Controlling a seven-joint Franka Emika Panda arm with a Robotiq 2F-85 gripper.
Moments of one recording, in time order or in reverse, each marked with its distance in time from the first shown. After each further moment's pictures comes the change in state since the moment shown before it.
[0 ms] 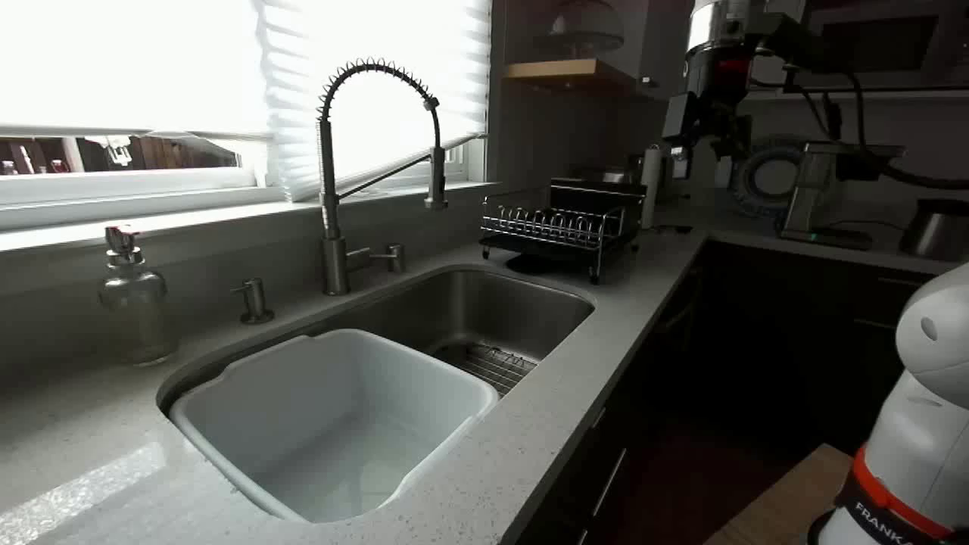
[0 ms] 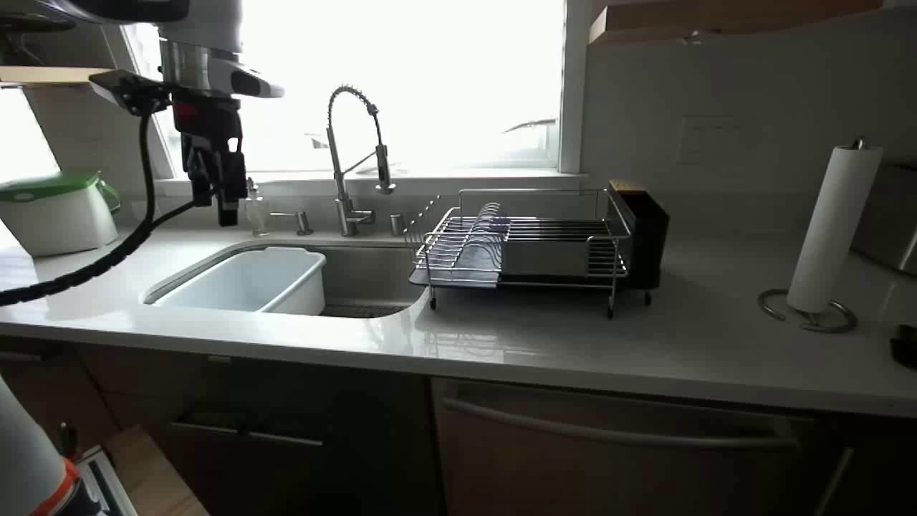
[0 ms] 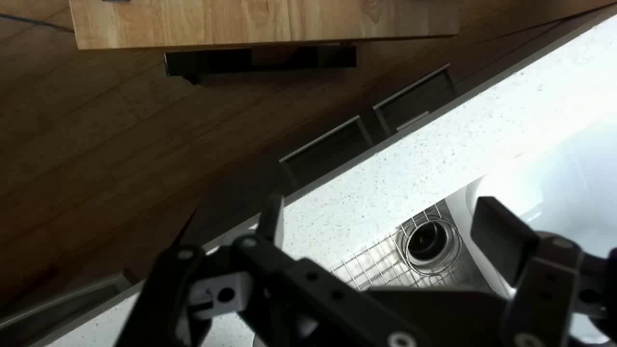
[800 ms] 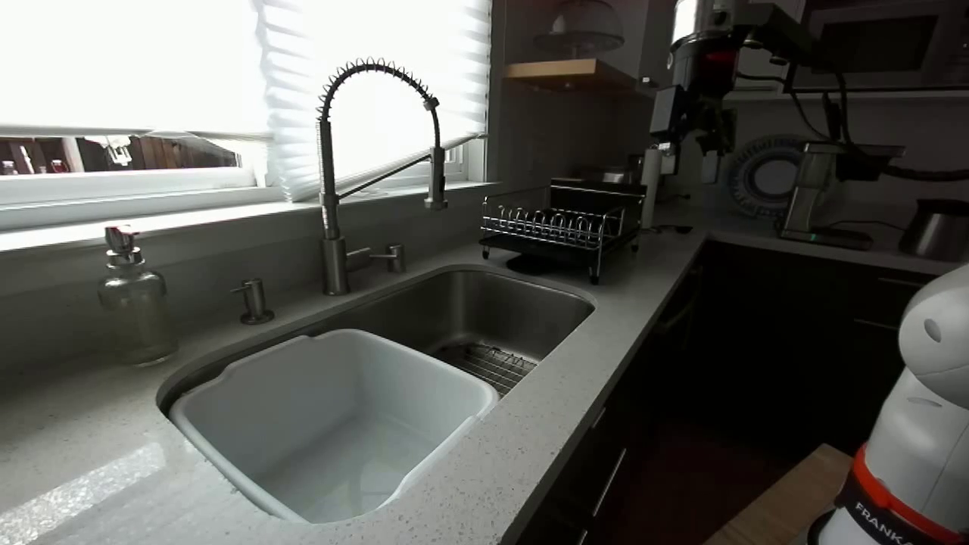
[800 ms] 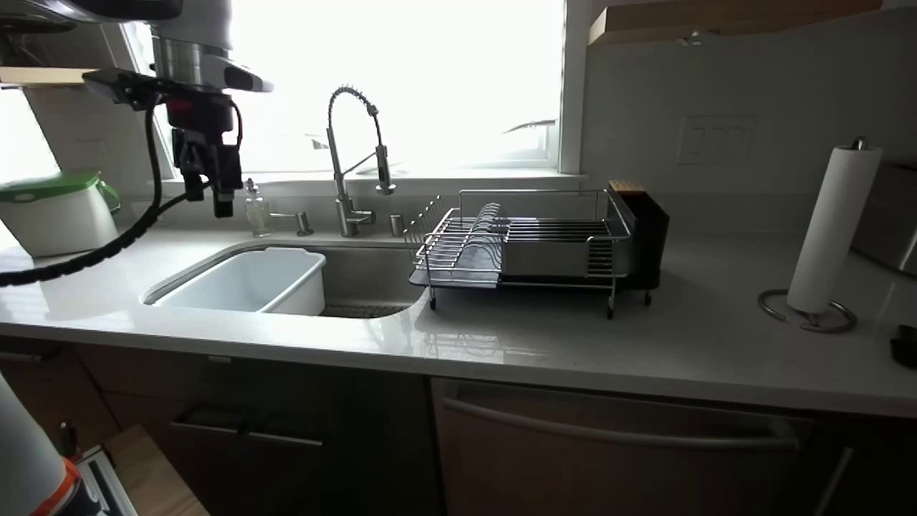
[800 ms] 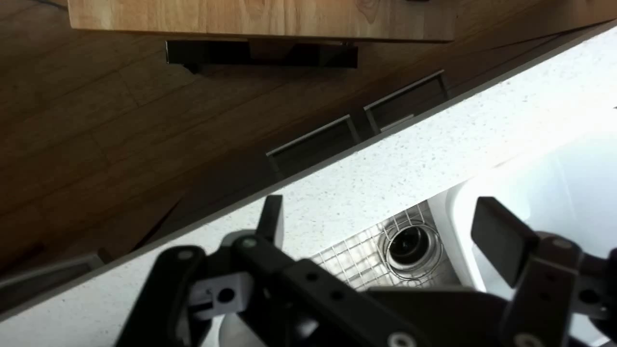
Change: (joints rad) arm 0.022 0.008 0.066 0.022 0.024 0.000 -0.006
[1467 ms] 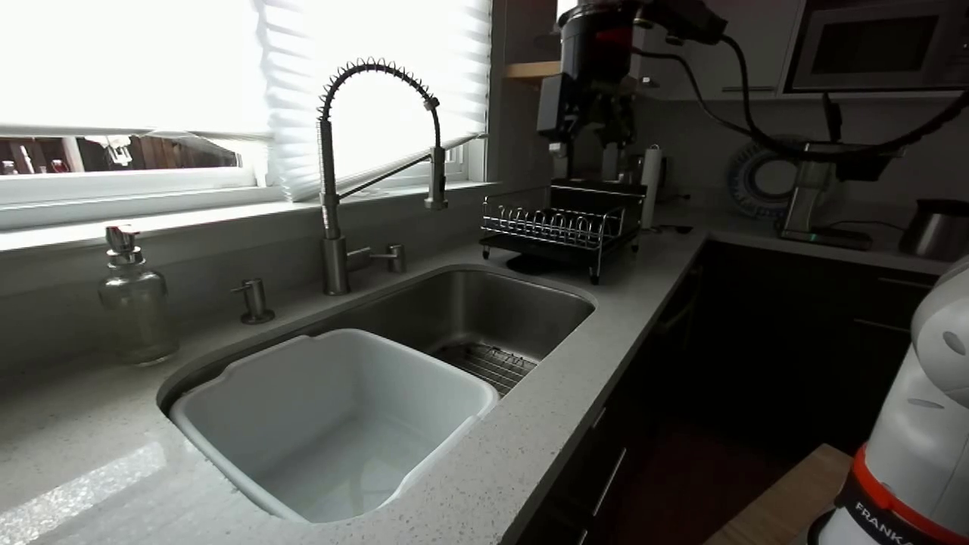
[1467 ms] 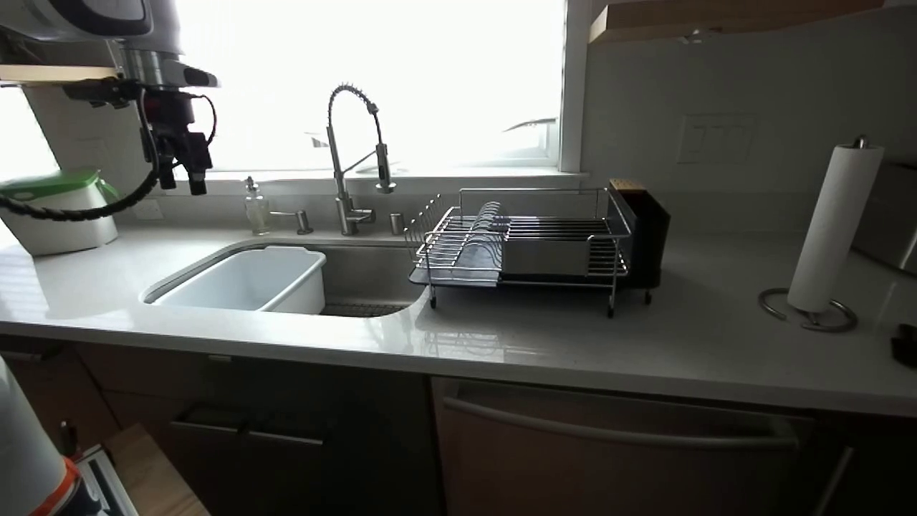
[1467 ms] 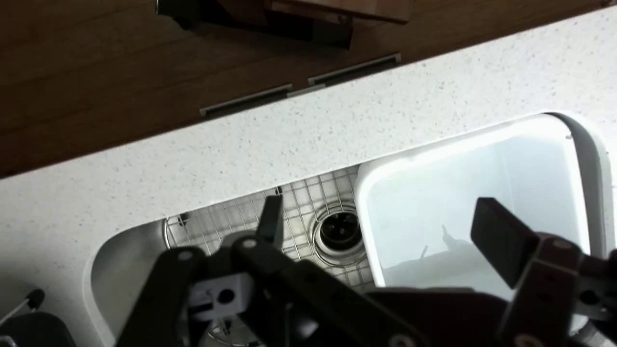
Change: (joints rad) arm 0.100 0.131 0.300 0.105 0.089 0.112 0.188
